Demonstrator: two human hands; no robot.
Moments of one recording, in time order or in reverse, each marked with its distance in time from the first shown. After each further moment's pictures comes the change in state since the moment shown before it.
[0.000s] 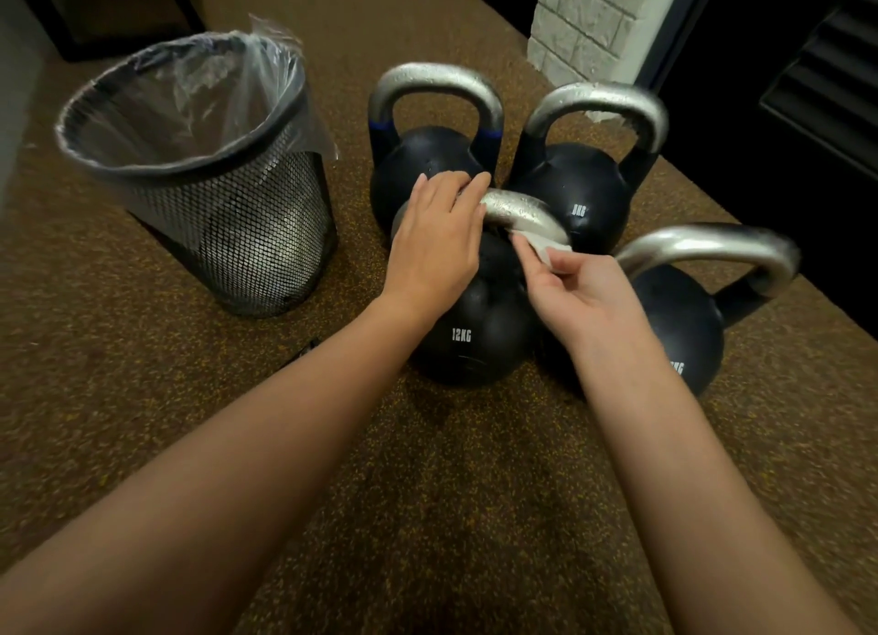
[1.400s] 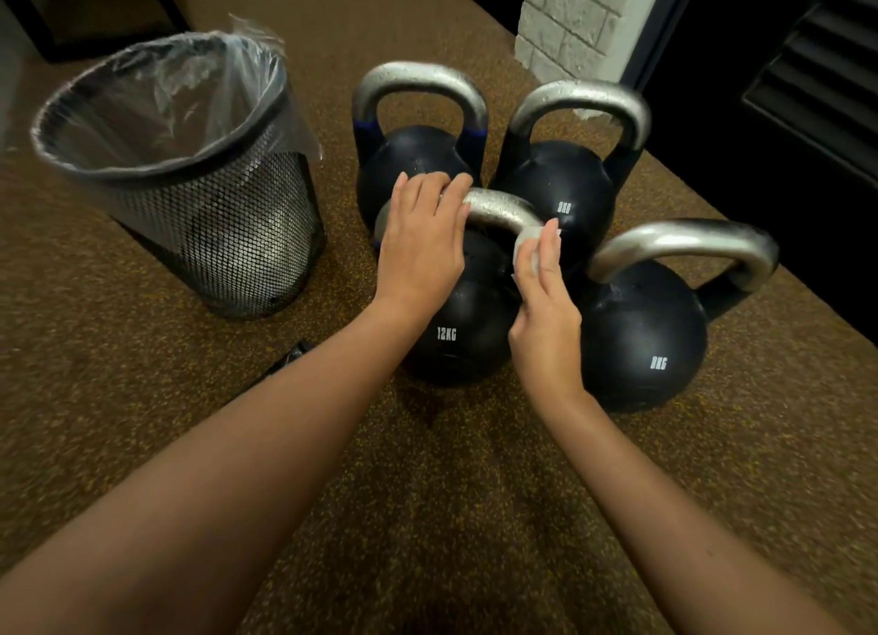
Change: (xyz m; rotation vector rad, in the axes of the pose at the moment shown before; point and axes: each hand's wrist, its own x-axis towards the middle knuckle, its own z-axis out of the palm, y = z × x) left_hand -0.001 -0.001 0.016 0.118 0.092 -0.002; right_hand 0.049 0.036 -0.060 -1.608 -0.118 -1.248
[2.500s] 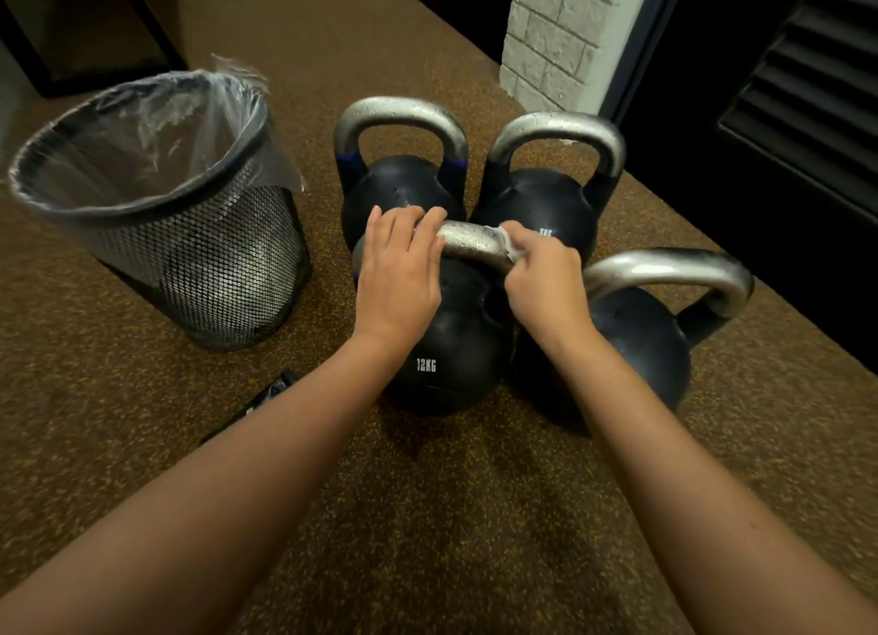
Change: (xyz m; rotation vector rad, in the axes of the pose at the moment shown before) left_hand 0.000 0.001 0.006 0.001 0.033 -0.026; right_hand 0.072 -0.027 -0.048 0.038 -0.166 0.216
